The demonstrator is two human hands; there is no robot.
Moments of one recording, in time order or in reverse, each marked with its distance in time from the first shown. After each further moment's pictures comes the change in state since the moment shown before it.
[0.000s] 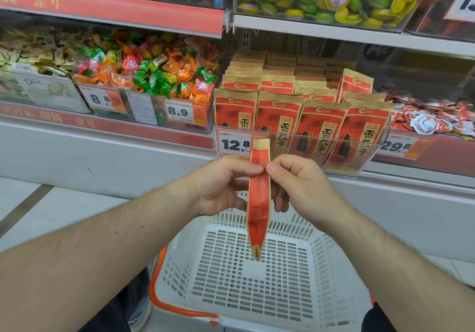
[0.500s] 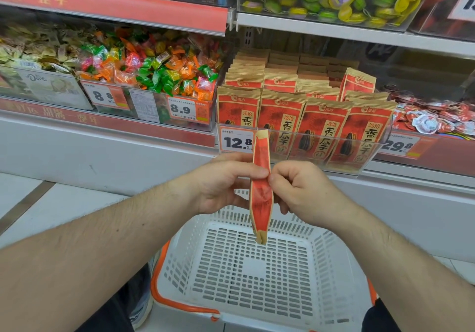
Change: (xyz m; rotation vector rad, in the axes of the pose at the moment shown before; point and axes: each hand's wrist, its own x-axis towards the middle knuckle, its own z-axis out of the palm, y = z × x) left_hand -0.004 0.000 0.001 0.023 0.028 0.004; right_hand -0.005 -0.007 -0.002 -0.368 -0.055 -0.008
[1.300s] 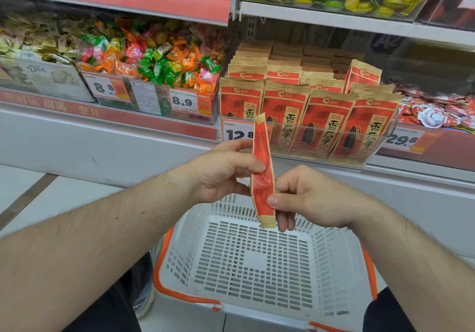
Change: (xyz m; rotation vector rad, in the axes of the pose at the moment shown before) left_hand 0.002 0.001 -0.004 -0.058 0.034 0.007; right_hand -0.007 0.004 -0.010 0.160 -0.452 0.060
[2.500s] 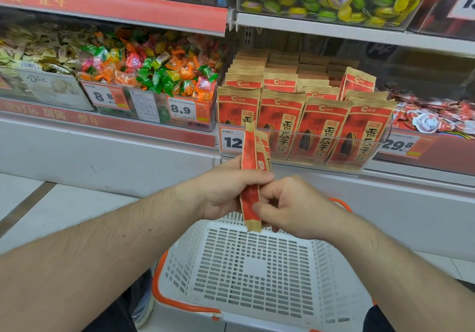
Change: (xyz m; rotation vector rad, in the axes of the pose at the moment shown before) left_hand 0.001 -0.010 0.010 0.009 -0.030 -0.075; right_hand 0.011 -0.001 0.020 -0.373 0.268 -0.016
